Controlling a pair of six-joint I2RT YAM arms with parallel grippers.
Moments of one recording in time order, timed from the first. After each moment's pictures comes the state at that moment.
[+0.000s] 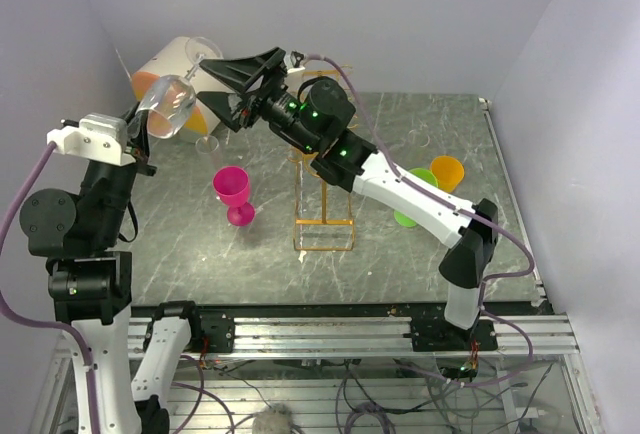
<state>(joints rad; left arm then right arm) 0.06 0.68 1.30 -0.25 0.26 0.16 0.97 1.87 1.91 0.31 -0.08 1.63</state>
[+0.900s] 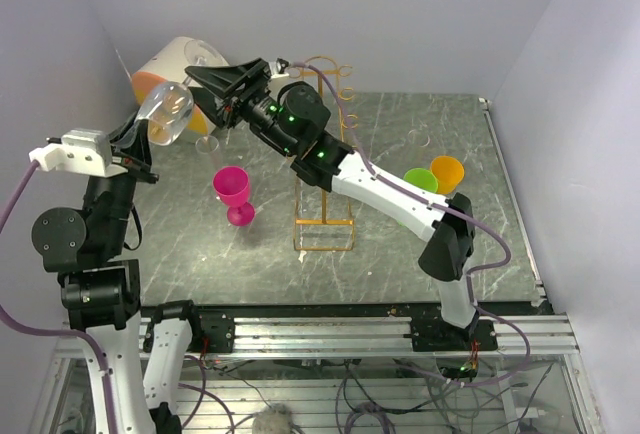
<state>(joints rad) 0.14 0.59 1.15 -0.13 0.26 -0.06 1.00 2.00 2.00 0.36 0.01 1.65</state>
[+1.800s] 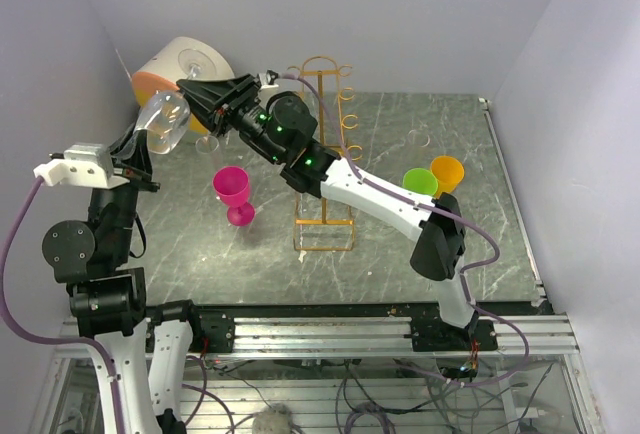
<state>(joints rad) 0.16 0.51 1.04 -0.10 0.22 -0.09 1.03 2.06 2.00 0.42 0.05 1.71</state>
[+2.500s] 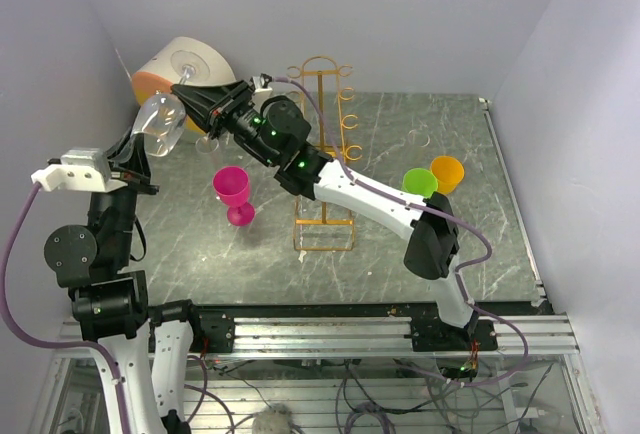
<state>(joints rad) 0.19 0.49 1.02 -0.10 0.22 -0.11 1.04 2.10 2.02 0.46 0.06 1.72</state>
